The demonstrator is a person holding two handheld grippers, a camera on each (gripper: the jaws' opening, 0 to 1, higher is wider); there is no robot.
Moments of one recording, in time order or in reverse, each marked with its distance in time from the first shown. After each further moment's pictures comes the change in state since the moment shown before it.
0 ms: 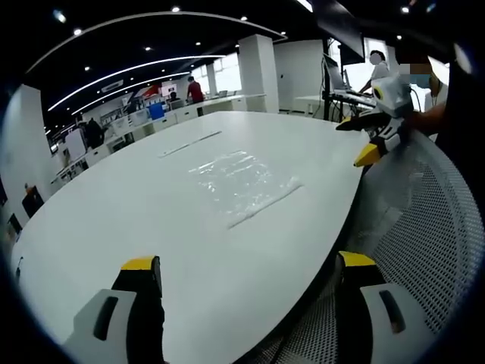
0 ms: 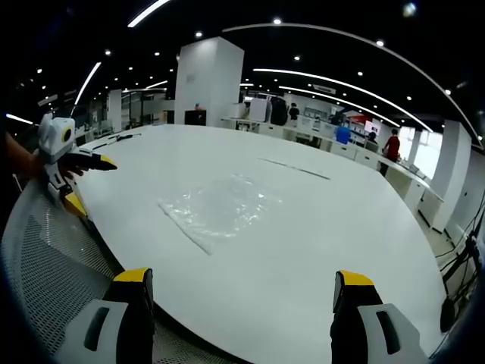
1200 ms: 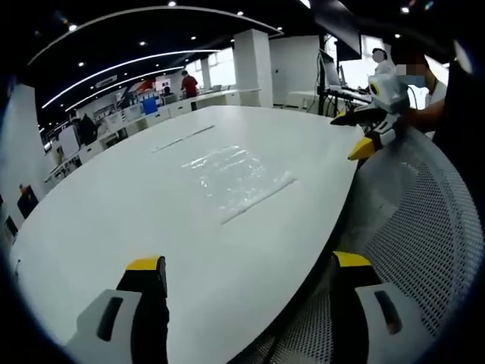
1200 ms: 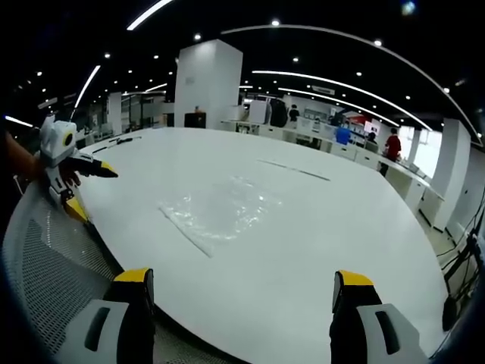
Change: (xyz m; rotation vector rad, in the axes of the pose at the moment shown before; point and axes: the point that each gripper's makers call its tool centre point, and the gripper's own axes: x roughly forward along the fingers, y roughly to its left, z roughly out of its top) left arm 0.001 -0.013 0.003 0.030 0.038 -0.048; right arm -0.002 0.002 0.004 0.011 -0.013 0.004
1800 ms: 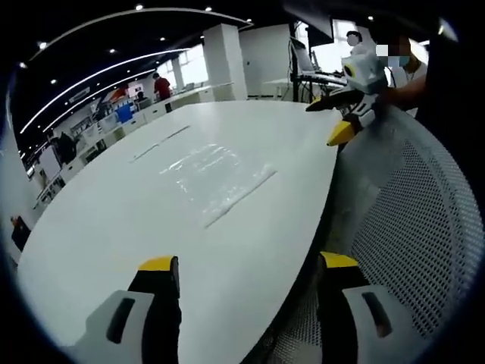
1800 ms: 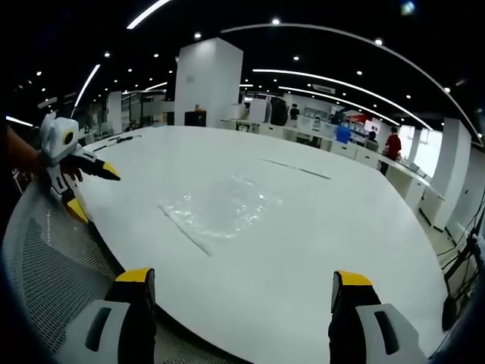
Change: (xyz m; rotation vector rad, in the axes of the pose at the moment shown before) left arm 0.006 -0.010 -0.001 0.137 0.051 -0.104; right arm 0.000 0.000 -0.002 0.000 0.009 -0.001
